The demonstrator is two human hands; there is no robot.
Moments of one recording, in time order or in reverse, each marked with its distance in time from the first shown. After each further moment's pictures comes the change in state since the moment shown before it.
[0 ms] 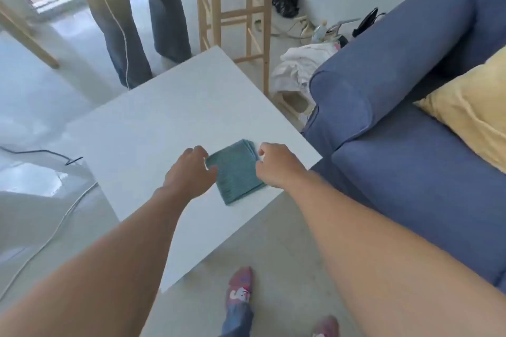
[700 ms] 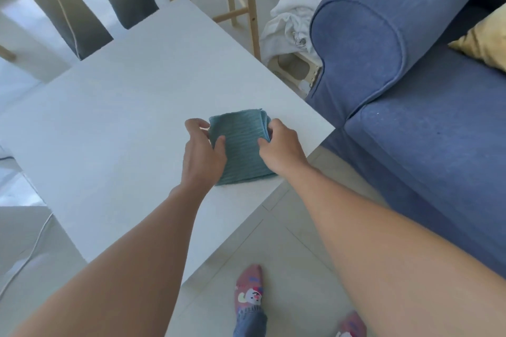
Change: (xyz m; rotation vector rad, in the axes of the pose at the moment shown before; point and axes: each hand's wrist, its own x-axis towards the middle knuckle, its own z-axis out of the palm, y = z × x) left_hand 0.073 0.011 0.117 -0.493 0.195 0.010; right_hand 0.093 0.078 0.098 0.441 0.229 0.114
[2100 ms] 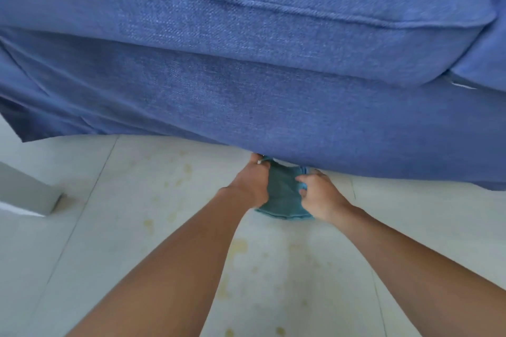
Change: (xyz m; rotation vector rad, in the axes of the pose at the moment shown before) left_hand -0.116 -0.118 0.696 0.717 -0.963 0.904; right_hand -0.049 0.715 -0.023 -0.158 0.348 0.499
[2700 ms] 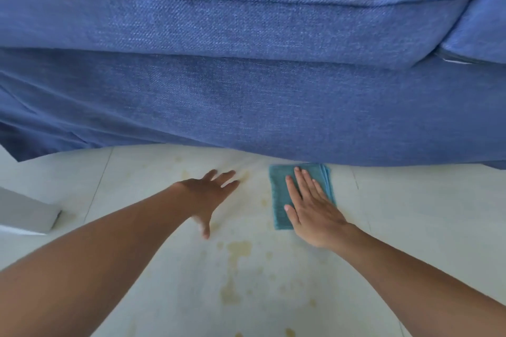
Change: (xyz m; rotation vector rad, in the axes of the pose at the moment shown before) left_hand -0.033 -0.059 -0.039 0.780 -0.484 0.052; right_hand -0.008 0.038 0.063 -0.374 0.039 -0.281
